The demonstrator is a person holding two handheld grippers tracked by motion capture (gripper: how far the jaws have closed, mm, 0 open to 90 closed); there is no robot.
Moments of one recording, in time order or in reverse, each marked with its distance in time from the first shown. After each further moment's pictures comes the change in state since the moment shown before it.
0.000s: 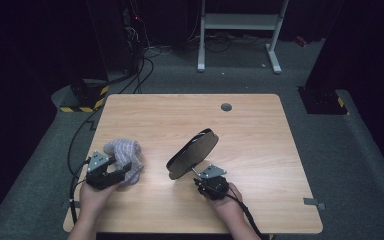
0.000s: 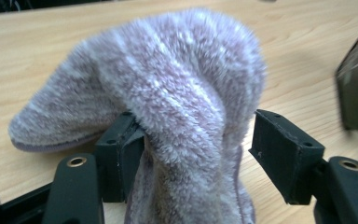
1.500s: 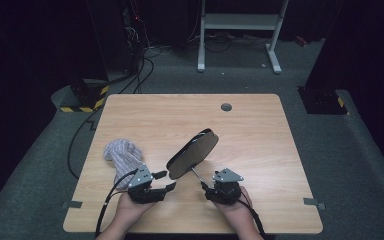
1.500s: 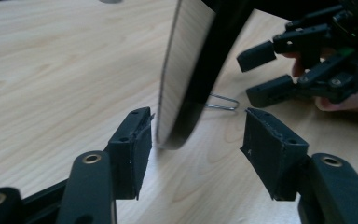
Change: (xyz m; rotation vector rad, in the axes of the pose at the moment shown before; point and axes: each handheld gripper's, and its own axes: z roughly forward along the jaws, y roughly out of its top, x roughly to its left) left arm -0.115 -0.001 0.040 0.009 -0.390 0.159; right arm -0.011 -0.020 -0.031 -0.073 -0.065 0.102
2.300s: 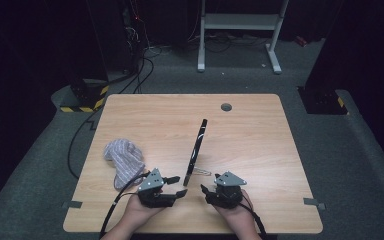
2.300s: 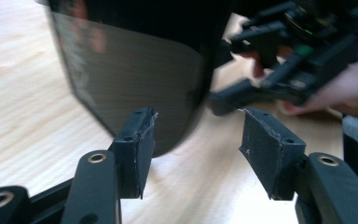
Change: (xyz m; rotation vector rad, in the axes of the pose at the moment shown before) left arm -0.019 0.006 0.014 -0.012 -0.123 0.033; right arm 0.005 -0.004 -0.011 -0.031 0.033 0.016
